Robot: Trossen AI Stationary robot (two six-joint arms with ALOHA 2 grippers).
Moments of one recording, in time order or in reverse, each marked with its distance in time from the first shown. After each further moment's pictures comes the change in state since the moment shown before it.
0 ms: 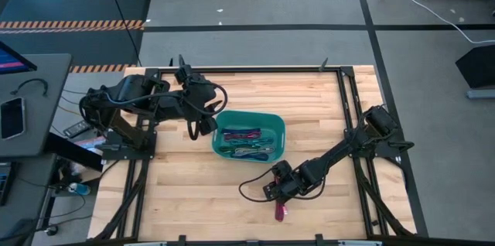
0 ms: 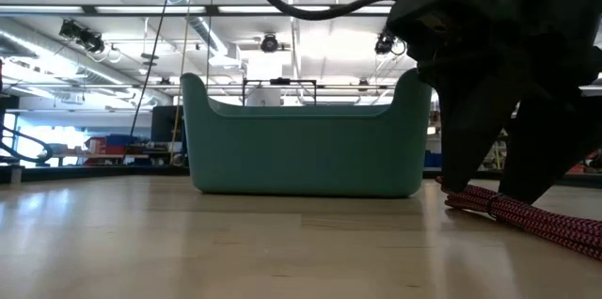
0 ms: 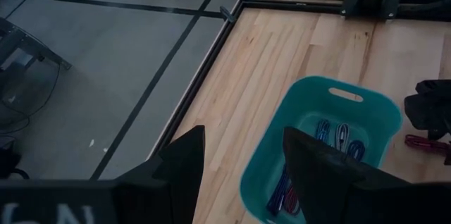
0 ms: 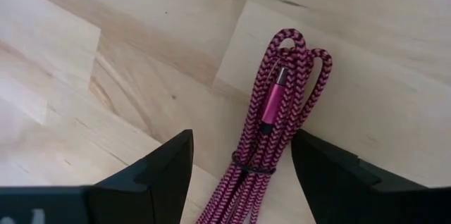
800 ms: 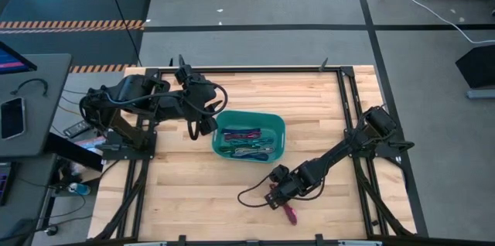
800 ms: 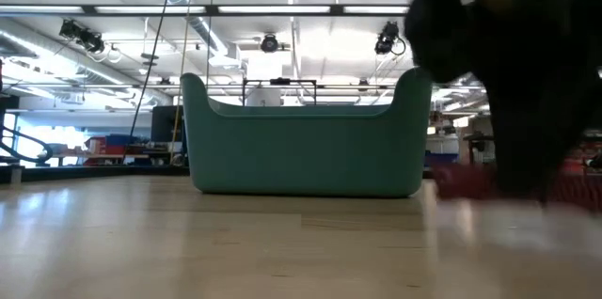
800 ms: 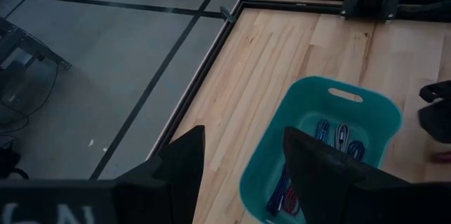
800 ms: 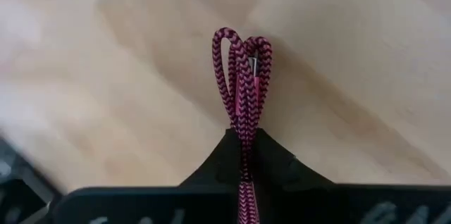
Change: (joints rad) left arm 0.000 0.000 0.000 0.000 0.000 -0.002; right arm -0.002 -0.028 0.031 -0.013 -0.119 -0.190
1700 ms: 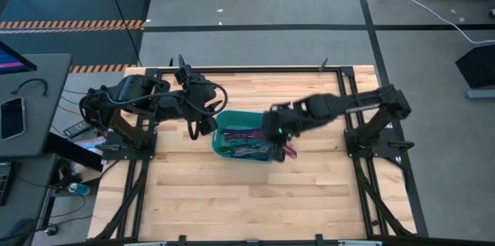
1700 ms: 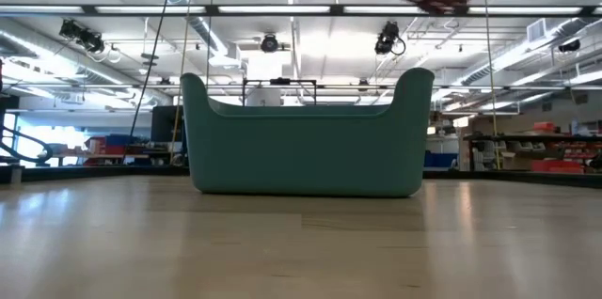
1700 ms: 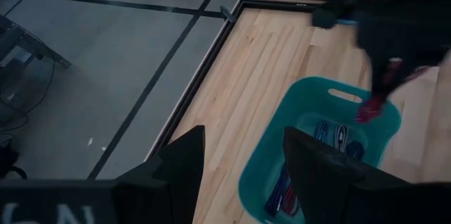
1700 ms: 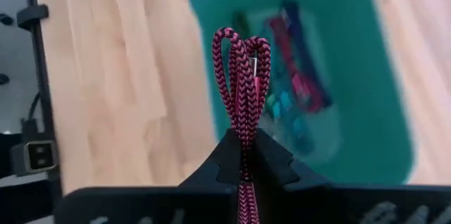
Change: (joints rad) left arm 0.000 0.000 0.000 -0.001 0.000 -0.008; right arm -0.371 -0.229 0.562 -0.649 0.040 -1.071
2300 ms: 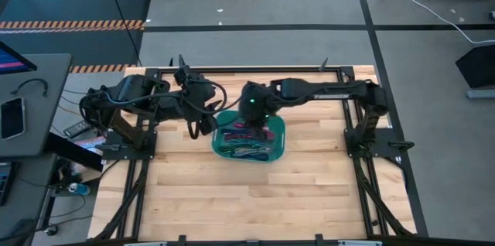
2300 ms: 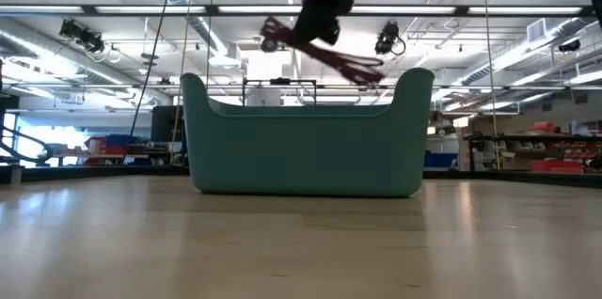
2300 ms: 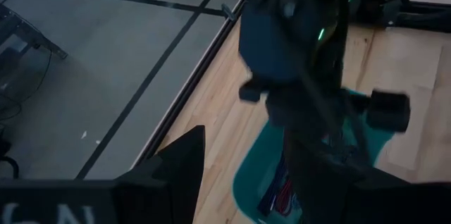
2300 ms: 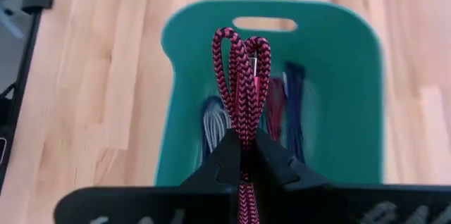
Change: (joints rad) left arm 0.000 0.000 0.000 -0.008 0.001 -0.053; right arm -0.255 0.183 0.001 0.249 -0.315 -0.450
